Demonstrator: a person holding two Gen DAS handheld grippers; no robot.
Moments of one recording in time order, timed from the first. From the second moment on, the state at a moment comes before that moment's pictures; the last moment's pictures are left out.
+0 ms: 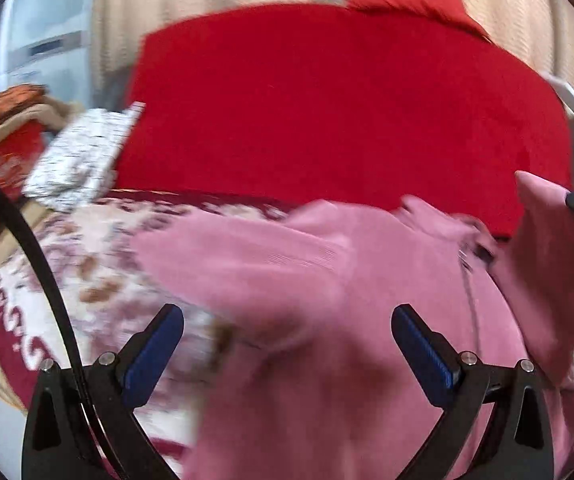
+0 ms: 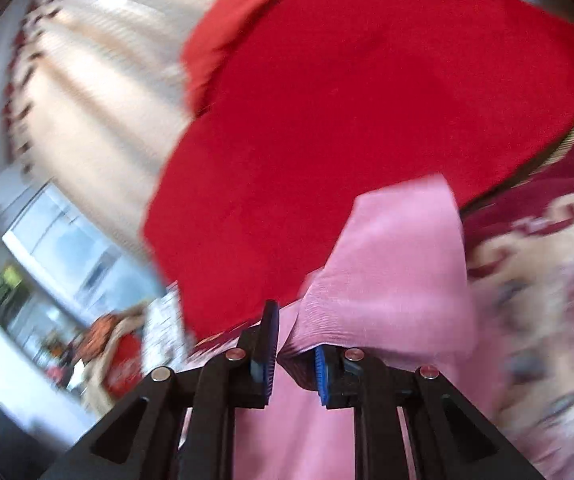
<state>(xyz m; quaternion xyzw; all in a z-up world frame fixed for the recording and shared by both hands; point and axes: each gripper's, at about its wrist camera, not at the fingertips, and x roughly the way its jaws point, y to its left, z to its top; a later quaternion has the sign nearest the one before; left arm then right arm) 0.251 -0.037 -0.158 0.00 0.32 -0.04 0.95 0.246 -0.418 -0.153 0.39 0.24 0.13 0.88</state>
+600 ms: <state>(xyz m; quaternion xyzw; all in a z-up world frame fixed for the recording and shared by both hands) 0.269 0.054 -0.164 -0.10 0.33 0.03 0.94 0.233 -0.309 -0.183 0.34 0.38 0.17 0.85</state>
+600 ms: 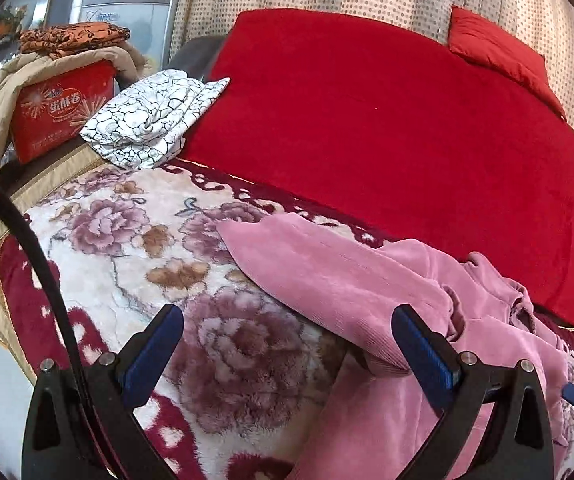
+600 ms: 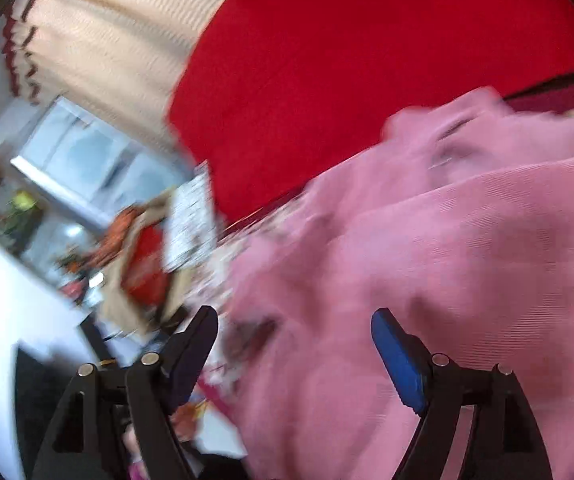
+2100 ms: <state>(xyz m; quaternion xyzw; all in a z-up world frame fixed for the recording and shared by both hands) 0.336 -0.063 0.019 -0.06 0.31 -0.24 0.92 0.196 -0.395 -0.174 0.27 0.26 0.02 0.93</state>
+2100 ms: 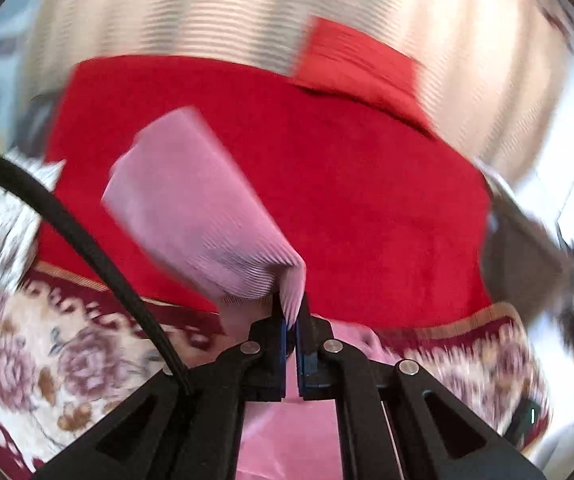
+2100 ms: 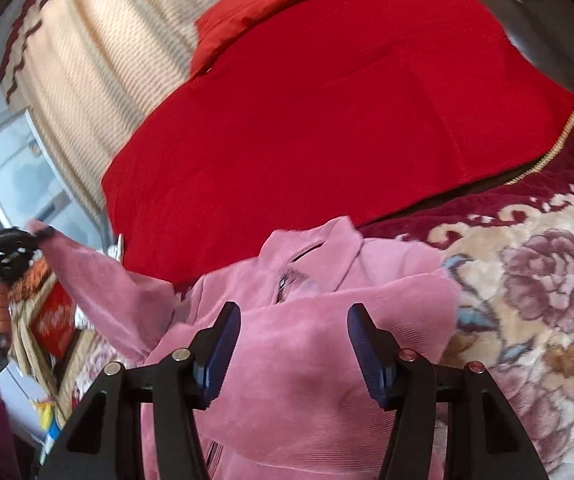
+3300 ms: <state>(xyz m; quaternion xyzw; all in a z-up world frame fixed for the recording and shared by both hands) 0.346 -0.061 -0.199 -0.03 0.42 -0.16 0.89 0.261 -0.428 -0.237 0.42 0.37 0.04 0.83</state>
